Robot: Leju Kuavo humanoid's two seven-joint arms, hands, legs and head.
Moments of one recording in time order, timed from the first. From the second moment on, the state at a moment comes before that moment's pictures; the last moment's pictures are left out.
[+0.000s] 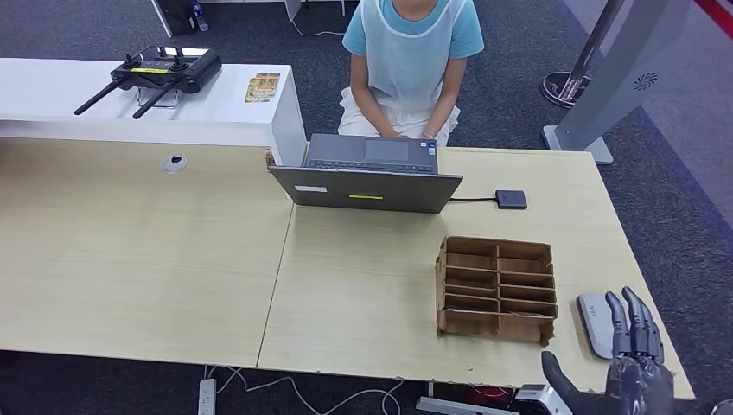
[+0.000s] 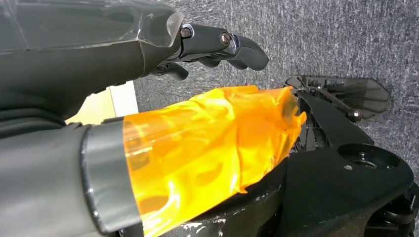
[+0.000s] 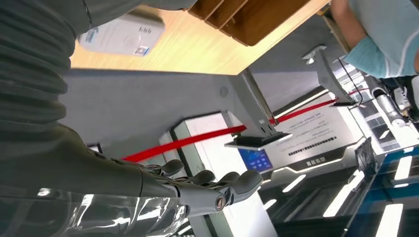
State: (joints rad) left arm -0.09 -0.05 -1.34 -0.16 1.52 0.10 -0.04; right arm 0.49 -0.29 0.12 -1.95 1.16 -0.66 0.00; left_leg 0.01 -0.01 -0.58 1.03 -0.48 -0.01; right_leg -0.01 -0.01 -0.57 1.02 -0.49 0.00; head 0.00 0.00
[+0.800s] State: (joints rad) left arm -0.10 -0.05 -1.38 -0.16 1.51 0.09 -0.04; right arm 0.30 -0.49 0.29 -1.77 1.38 -0.58 0.18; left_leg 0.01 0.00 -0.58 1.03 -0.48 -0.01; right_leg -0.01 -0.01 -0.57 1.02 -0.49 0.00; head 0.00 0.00
